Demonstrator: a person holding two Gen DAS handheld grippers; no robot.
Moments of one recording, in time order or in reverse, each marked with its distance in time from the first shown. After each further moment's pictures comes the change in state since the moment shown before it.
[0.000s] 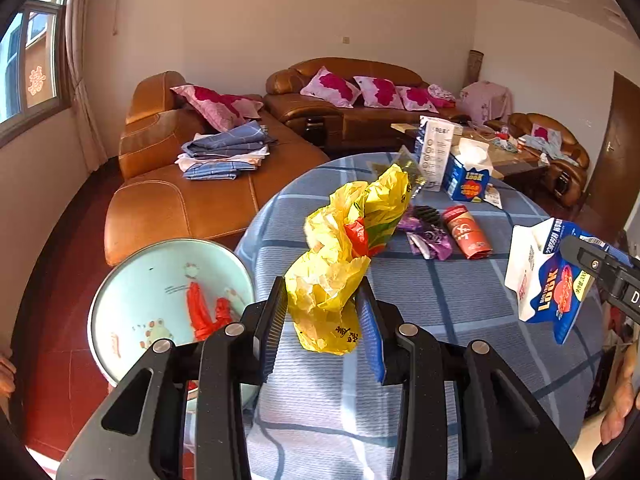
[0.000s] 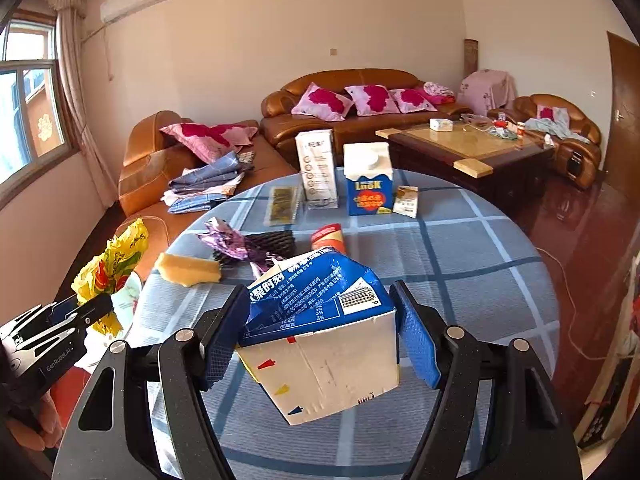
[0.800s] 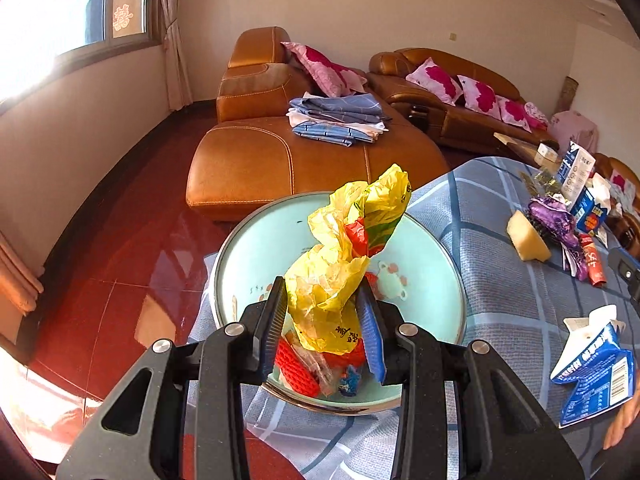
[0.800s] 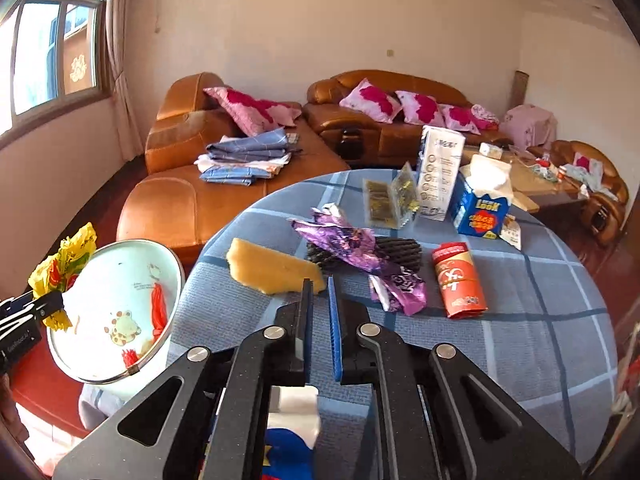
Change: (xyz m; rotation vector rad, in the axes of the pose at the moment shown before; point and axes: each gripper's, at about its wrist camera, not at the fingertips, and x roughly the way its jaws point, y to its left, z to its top) left arm 0.023 0.152 -0.029 -0.243 0.076 0.222; right arm 0.075 0.116 -0.010 -0.189 -0.038 -0.011
